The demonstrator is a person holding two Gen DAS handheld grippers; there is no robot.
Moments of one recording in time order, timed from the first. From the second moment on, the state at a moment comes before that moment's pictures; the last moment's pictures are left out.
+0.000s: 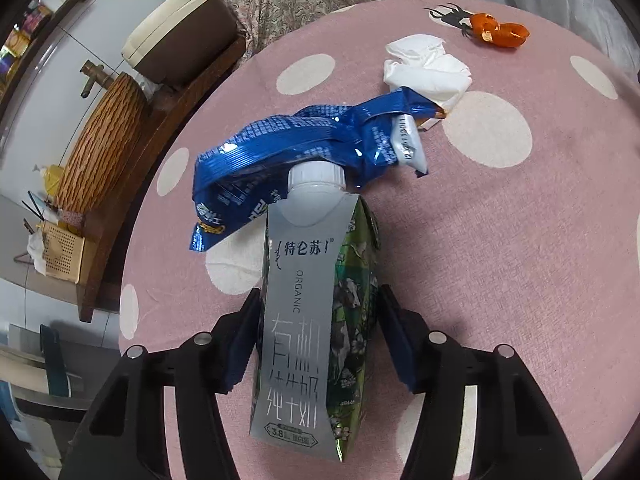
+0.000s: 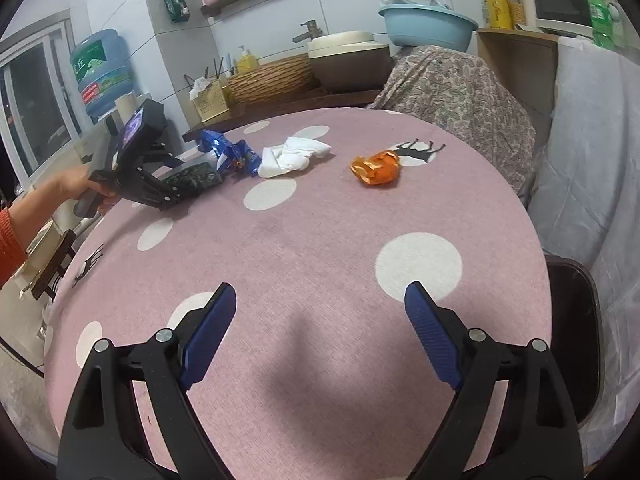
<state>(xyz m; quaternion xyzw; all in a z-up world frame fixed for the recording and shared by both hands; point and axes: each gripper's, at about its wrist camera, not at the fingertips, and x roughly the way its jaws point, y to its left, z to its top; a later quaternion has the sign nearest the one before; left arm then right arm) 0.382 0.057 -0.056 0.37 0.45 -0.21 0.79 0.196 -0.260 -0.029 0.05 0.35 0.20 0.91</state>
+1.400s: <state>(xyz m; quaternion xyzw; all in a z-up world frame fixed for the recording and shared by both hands) 0.238 -0.023 -0.025 0.08 0.35 -0.33 0.87 0.355 -0.234 -0.046 -0.04 0.40 0.14 0.90</state>
